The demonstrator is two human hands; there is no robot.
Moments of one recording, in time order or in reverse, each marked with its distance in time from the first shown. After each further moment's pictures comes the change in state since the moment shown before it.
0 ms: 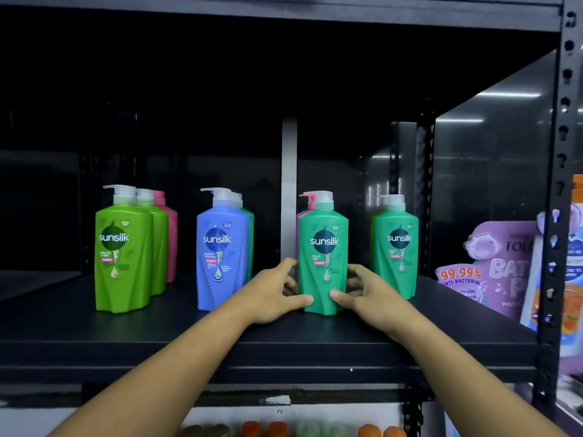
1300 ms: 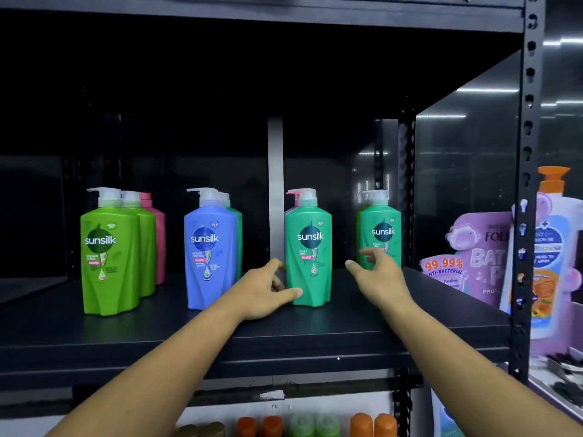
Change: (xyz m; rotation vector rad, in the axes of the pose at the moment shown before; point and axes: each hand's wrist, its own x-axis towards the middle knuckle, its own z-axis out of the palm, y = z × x) left_hand -0.003 0.003 0.002 0.100 0.021 -0.088; right_hand 0.007 0.000 -0.025 -0.210 0.484 0.090
